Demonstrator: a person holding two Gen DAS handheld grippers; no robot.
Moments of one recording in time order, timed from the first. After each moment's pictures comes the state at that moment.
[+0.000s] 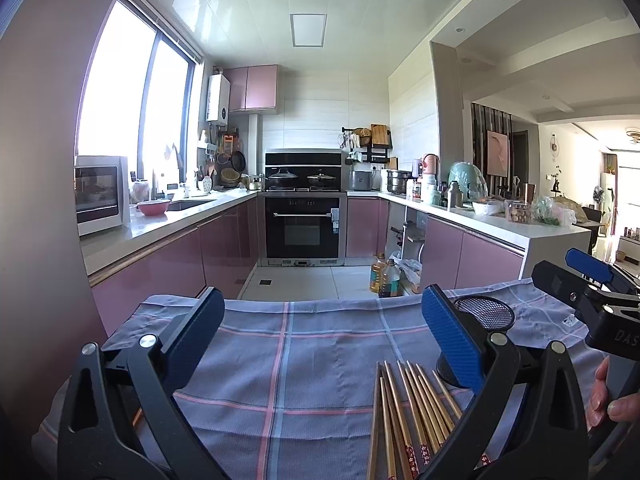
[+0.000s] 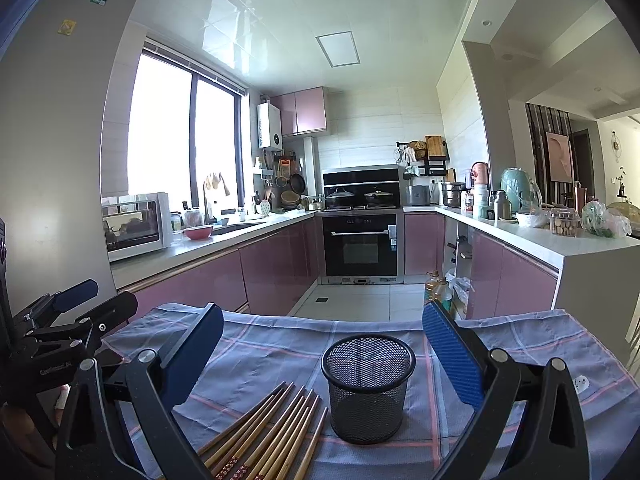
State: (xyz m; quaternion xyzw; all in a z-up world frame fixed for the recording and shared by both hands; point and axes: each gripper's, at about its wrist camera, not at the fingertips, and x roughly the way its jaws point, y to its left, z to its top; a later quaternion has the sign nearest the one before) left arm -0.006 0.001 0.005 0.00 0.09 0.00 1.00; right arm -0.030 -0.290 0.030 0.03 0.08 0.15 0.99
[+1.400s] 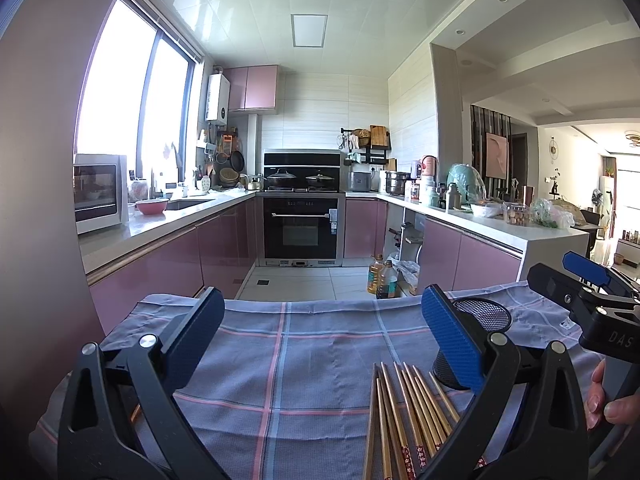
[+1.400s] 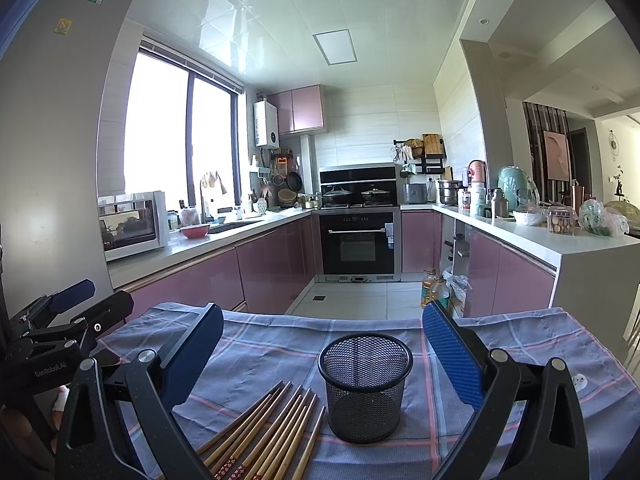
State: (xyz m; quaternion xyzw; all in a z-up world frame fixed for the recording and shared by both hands) left arm -0.007 -0.001 0.004 0.00 0.09 -0.01 1.00; right arm -0.029 -0.288 0.030 0.03 0.08 0.14 0.99
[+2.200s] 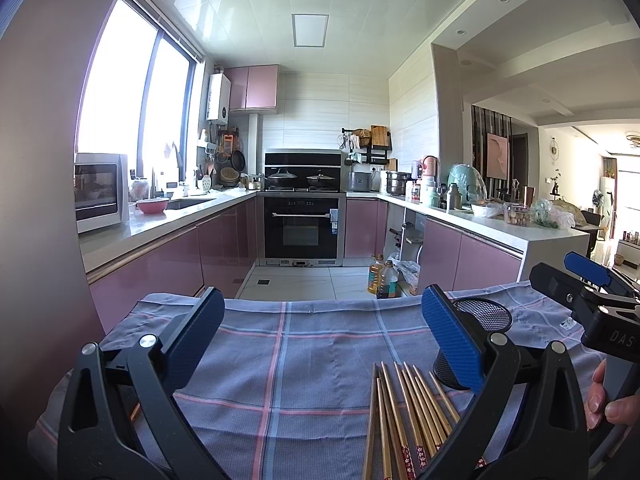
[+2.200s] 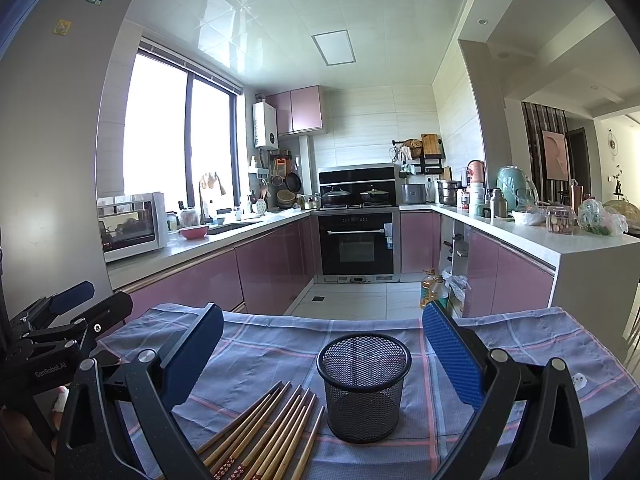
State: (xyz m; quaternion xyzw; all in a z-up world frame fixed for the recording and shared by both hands) left arm -0.007 0.001 0.004 0.00 0.09 0.00 1.00; right arm -0.028 -0.289 0.029 0.03 0.08 0.14 0.99
